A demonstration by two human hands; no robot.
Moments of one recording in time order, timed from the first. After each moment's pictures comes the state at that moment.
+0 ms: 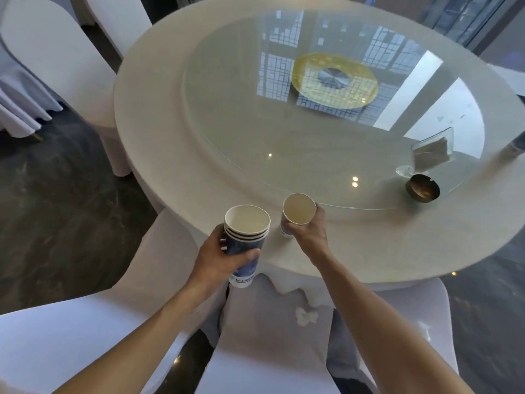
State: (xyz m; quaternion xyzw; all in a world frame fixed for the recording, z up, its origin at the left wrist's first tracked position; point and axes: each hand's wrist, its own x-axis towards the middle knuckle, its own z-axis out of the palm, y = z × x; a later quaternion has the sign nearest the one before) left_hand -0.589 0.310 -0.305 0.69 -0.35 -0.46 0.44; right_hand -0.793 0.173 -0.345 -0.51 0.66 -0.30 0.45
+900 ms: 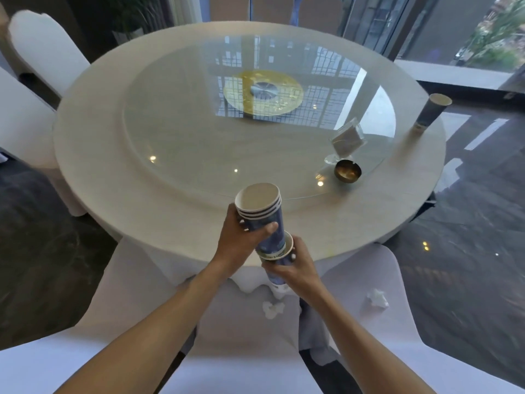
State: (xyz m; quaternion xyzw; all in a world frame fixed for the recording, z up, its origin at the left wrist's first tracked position) left_hand -0.756 0.265 -0.237 0.60 -0.43 -0.47 0.48; right_hand -0.927 0.290 -0.286 -0.57 0.59 -0.35 0.46
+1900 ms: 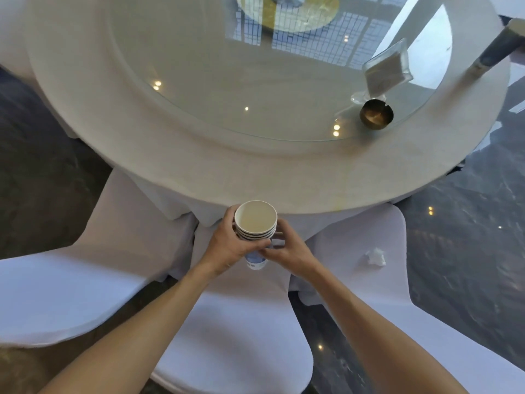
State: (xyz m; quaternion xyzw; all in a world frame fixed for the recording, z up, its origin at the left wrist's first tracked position) left_hand -0.764 0.347 -0.367 0.67 -0.42 -0.50 0.35; right_hand -0.952 0.318 -0.374 -0.58 0.54 -0.15 0.59
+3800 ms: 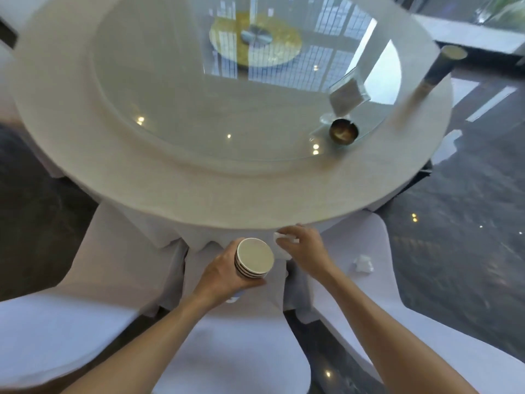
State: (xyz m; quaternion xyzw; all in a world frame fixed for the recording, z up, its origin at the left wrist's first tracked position) left_hand -0.771 0.374 -0.361 0.66 -0.57 -0.44 0.22; right_hand -0.987 0.301 -0.340 -0.65 0.64 -0.16 0.39
